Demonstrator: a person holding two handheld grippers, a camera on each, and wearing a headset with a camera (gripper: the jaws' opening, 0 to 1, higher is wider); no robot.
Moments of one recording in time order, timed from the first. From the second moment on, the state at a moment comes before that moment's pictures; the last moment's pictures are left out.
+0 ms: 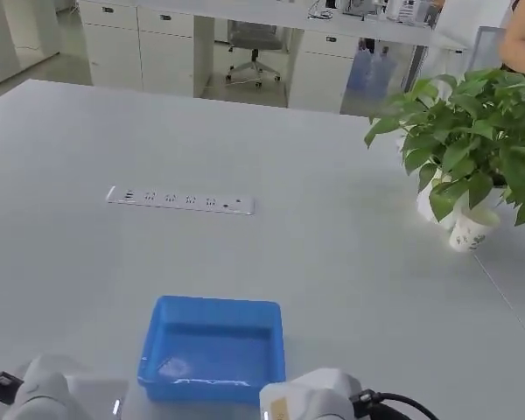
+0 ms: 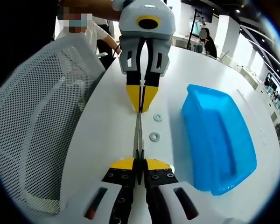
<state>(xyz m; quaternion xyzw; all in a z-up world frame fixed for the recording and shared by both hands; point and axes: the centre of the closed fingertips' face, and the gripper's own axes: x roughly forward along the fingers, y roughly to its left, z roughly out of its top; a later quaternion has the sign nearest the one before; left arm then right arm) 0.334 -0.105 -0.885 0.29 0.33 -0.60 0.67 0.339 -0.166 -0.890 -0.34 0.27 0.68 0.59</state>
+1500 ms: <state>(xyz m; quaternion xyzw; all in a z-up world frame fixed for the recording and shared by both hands) 0.345 -0.138 -0.807 0.28 0.26 -0.62 0.69 0.342 -0.170 -0.877 -0.33 0.27 0.67 0.61</state>
